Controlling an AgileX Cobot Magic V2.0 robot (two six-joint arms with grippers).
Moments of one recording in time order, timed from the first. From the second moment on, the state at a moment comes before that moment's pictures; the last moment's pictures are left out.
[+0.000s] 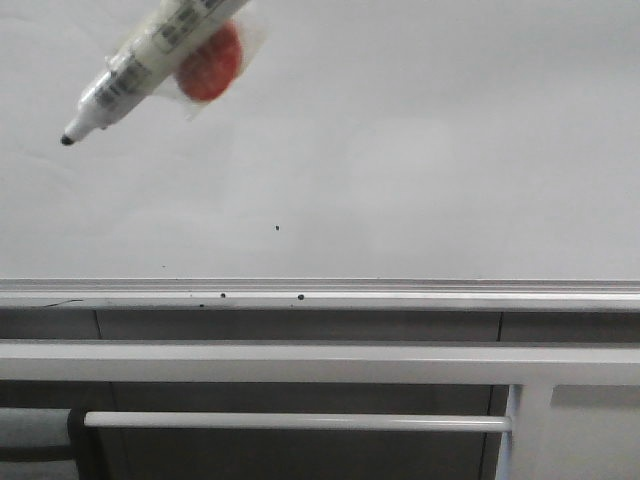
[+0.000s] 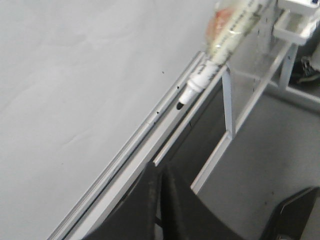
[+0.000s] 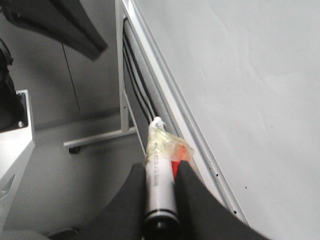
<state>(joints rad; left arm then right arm) -1.00 0.58 -0.68 0.28 0.79 -0.06 0.87 1.02 -0.85 0.32 0.39 -0.54</state>
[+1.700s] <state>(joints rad) -1.00 0.31 -0.34 0.71 0.33 -0.65 0.80 0.64 -0.25 0.86 -0.32 -0.83</state>
